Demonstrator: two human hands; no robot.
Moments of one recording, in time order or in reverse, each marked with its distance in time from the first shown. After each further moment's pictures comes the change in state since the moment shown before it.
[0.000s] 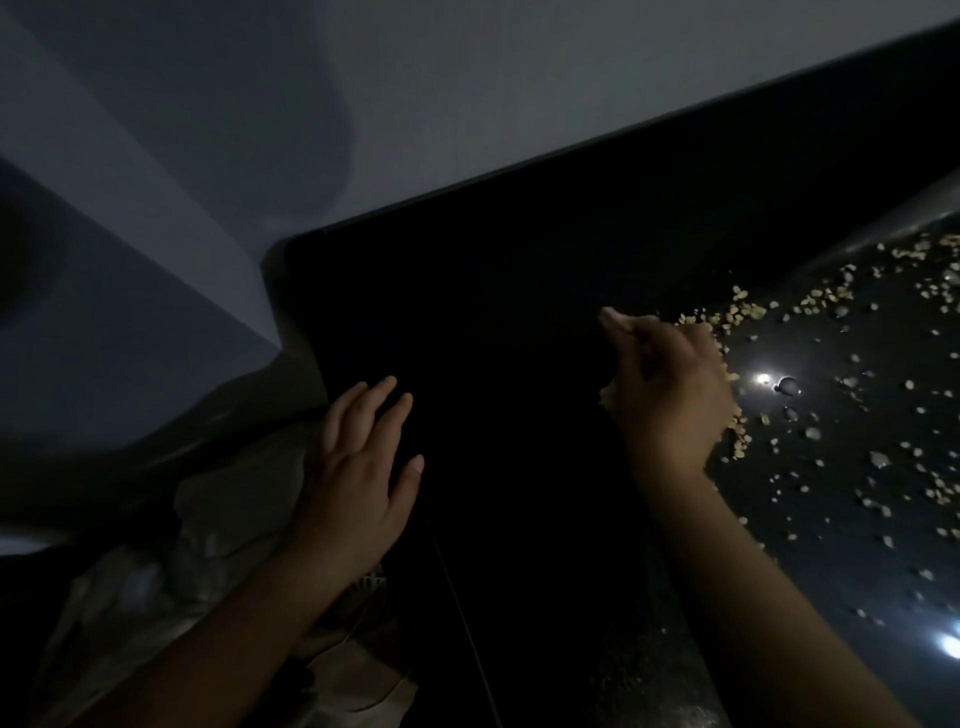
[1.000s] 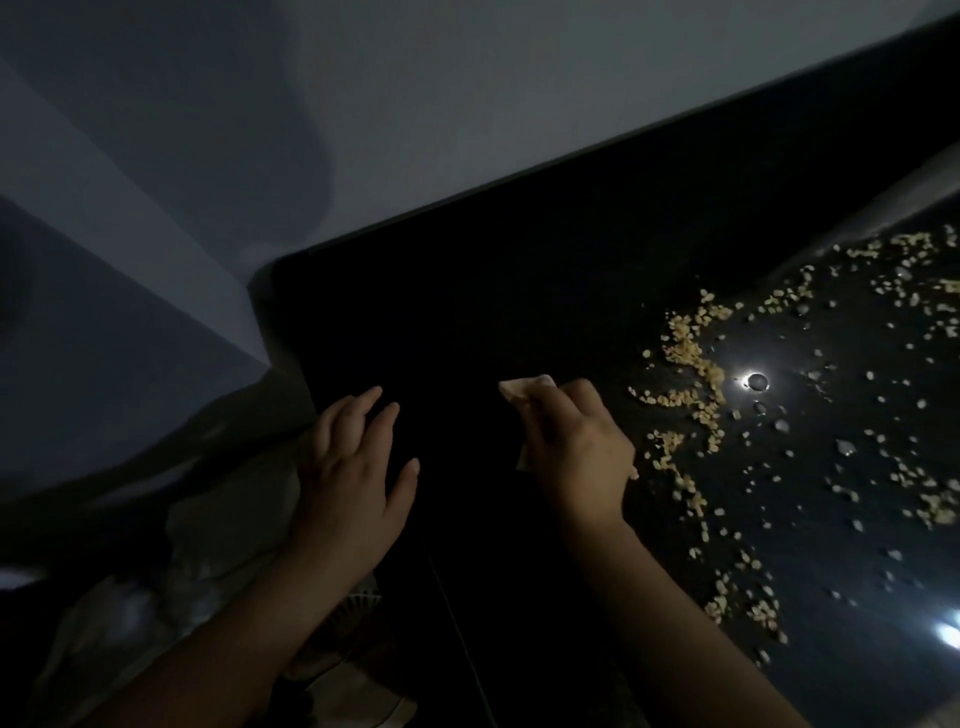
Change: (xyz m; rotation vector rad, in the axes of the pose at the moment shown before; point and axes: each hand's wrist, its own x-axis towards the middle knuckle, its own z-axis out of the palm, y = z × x) left_hand 0.005 0.017 -0.007 0.002 0.003 -0.059; right_hand -0.054 -0.011 0.011 0.009 -0.220 -0.218
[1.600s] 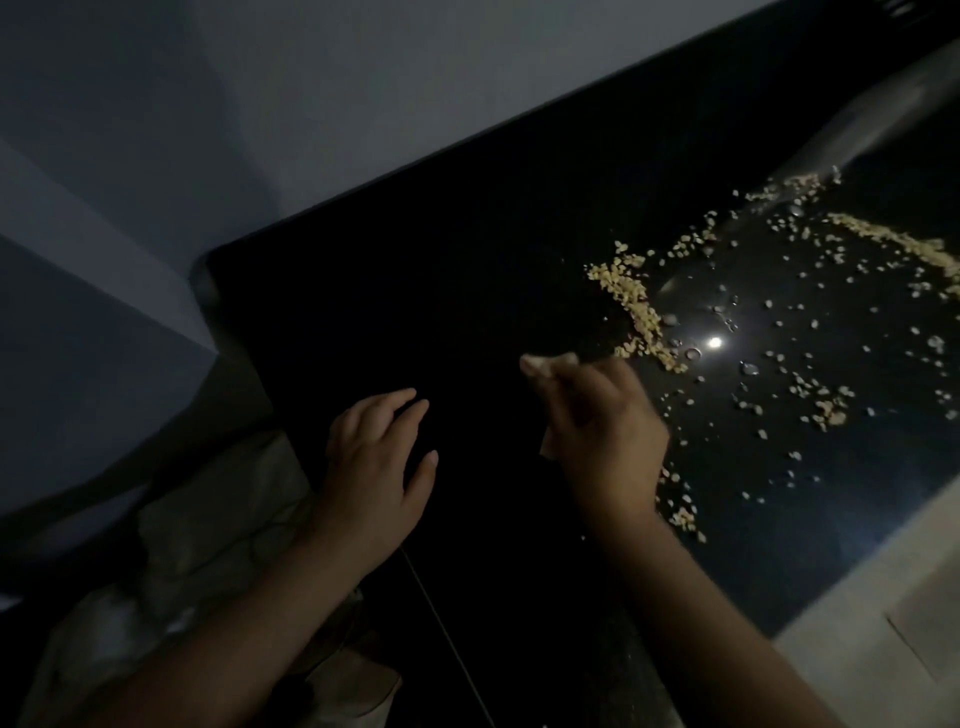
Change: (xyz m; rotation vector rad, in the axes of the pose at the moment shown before) left_hand -0.023 0.057 0.012 -0.067 -0.097 0.185; right_hand -0.045 0.022 -0.074 0.066 0.144 0.113
